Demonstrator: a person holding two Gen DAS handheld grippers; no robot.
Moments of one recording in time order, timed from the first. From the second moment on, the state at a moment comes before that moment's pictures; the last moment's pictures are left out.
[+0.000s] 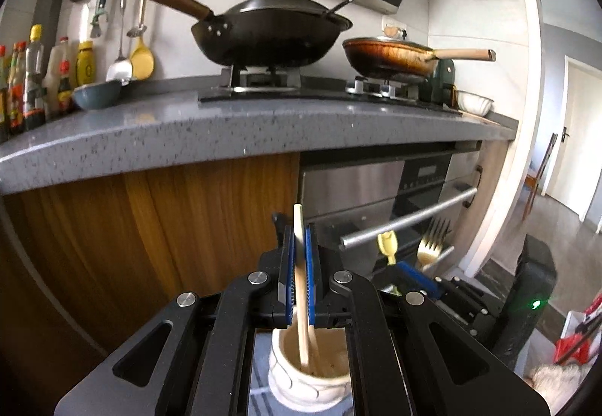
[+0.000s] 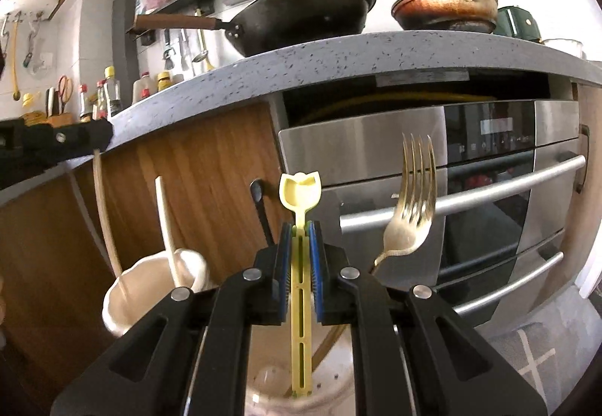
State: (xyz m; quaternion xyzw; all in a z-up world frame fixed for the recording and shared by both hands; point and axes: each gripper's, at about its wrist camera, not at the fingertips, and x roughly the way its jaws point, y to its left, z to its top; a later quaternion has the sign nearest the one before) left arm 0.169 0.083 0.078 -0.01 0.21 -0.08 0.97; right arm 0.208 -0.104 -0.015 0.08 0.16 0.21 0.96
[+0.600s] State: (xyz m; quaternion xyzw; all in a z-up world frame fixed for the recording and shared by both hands) left arm 0.164 0.073 0.043 0.01 0.27 -0.09 0.96; right arm 0.193 -0.104 -0.032 0.04 0.24 0.22 0.94
